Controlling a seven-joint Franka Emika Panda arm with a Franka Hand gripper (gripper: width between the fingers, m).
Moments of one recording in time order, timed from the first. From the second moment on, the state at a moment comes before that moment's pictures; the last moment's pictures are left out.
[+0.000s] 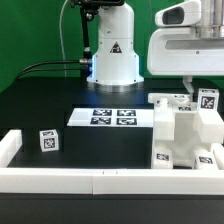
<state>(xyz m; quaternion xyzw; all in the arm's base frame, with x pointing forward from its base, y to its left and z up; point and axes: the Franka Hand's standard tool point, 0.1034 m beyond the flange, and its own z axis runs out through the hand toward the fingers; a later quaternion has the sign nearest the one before) 0.550 0.128 0.109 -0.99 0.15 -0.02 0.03</state>
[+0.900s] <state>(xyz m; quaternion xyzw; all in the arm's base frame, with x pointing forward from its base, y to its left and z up) 0.550 0.129 0.108 -0.78 0.62 0.00 0.04</state>
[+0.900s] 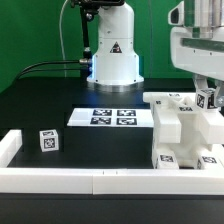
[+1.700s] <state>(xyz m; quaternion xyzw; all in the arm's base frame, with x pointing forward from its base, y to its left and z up) 0.553 0.127 0.106 -0.60 0.80 0.03 0.07</state>
